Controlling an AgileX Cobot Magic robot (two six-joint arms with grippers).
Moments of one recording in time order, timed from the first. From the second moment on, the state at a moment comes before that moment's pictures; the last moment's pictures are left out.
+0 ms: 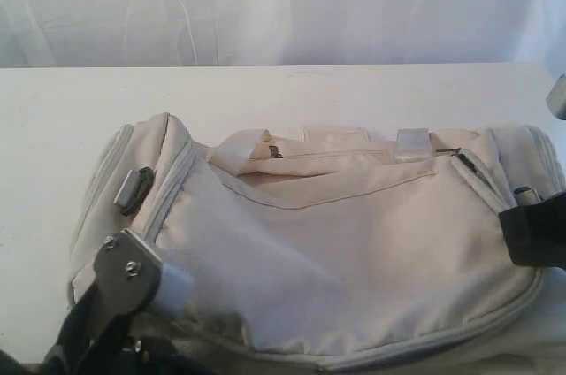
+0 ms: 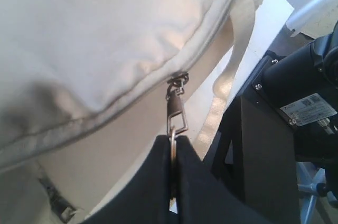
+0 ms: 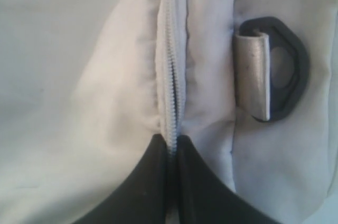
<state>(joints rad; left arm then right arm) -1.16 1.09 -0.45 -1.68 0.00 1.08 -0.07 0.97 -0.71 0.38 0.96 -0.22</state>
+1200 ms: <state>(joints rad) -0.62 1.00 -0.43 -1.79 0.21 1.58 -0.07 0.97 -0.71 0.37 0.96 -0.22</state>
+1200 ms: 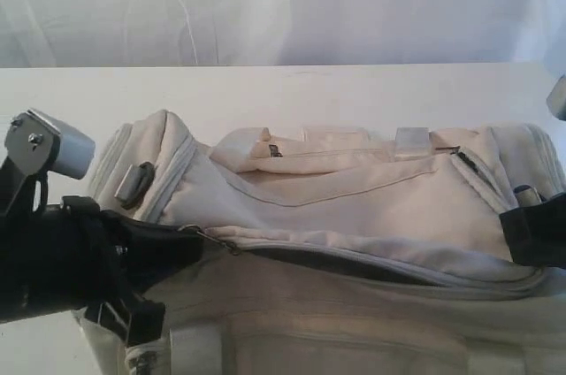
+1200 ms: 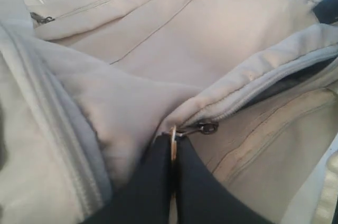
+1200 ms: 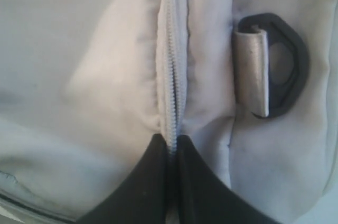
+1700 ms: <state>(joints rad) -0.35 1.13 -0.79 -0.56 1.02 0.58 -0.07 0.97 -0.71 0.36 0.95 -0.22</state>
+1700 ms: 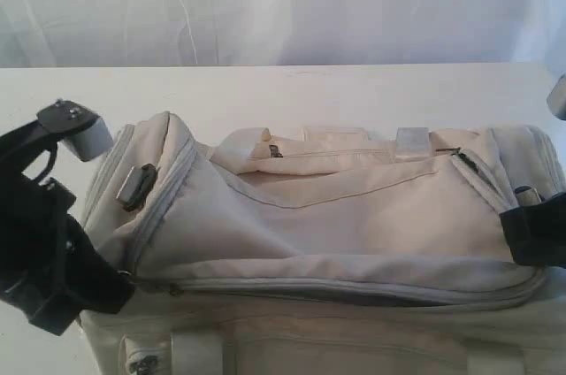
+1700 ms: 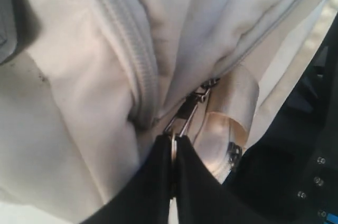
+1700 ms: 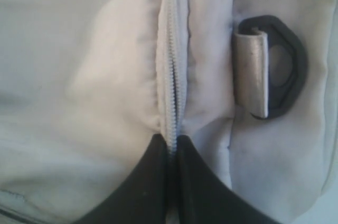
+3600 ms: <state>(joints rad) -0.34 0.96 -0.82 -0.41 0.90 0.50 0.84 1.38 -0.95 0.51 0.52 -0.90</state>
